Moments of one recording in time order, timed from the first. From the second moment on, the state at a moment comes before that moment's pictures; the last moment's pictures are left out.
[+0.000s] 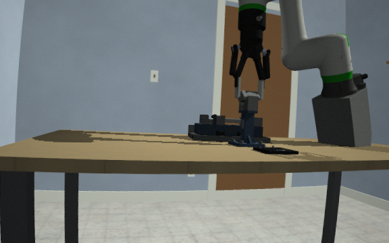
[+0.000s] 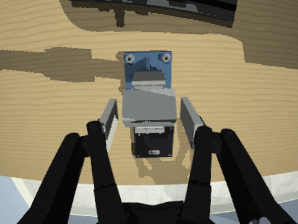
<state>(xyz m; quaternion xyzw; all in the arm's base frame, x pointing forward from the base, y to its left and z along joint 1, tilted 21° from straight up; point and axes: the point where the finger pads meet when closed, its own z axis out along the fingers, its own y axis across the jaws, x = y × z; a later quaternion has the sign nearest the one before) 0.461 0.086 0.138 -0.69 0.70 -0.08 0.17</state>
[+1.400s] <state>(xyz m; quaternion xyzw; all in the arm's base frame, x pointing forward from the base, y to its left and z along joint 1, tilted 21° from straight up) 0.461 0.079 0.136 -0.70 0.66 0.03 0.27</state>
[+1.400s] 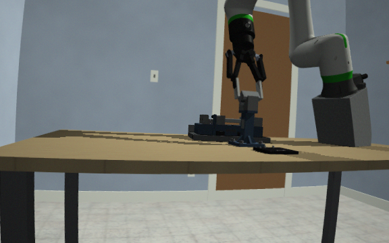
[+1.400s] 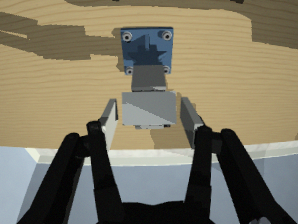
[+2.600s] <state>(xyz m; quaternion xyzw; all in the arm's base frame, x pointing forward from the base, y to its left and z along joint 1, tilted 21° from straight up) 0.462 0.073 0.132 -0.69 0.62 0.12 0.36</state>
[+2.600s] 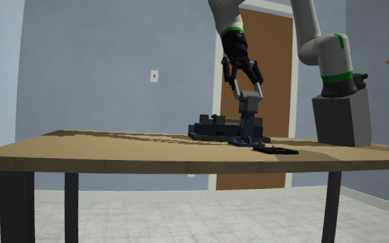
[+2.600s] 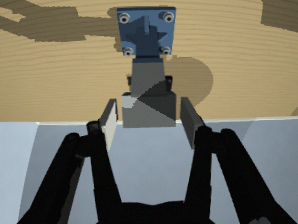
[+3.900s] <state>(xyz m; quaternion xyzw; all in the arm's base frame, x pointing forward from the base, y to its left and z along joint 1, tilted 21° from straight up) 0.463 0.070 0.129 -0.67 0.59 0.18 0.41</state>
